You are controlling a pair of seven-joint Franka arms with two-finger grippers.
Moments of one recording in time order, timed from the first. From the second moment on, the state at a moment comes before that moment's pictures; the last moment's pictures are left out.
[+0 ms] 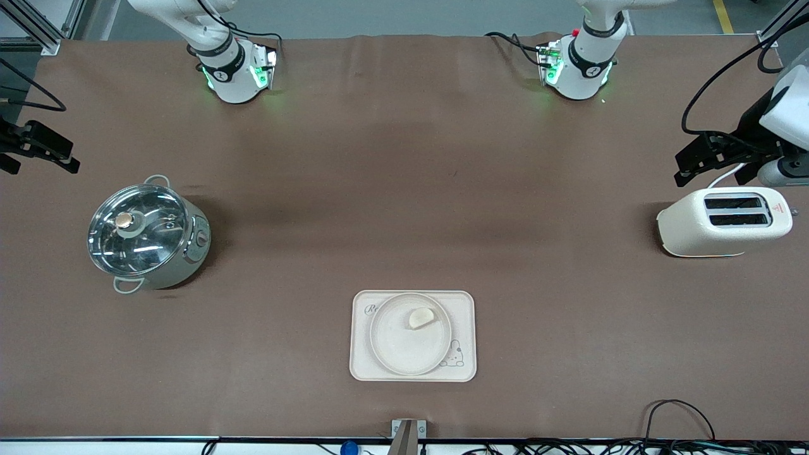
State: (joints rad) left arm 0.01 0.04 -0.14 -1.47 0.01 1.61 -0.15; right arm 0.04 -0.01 -0.09 -1.51 0.00 1.54 -0.06
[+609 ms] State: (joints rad) left arm 0.01 0.04 -0.14 -1.47 0.01 1.62 -0.15; right arm 0.04 0.00 -0.09 -1.51 0.09 1.55 -0.06
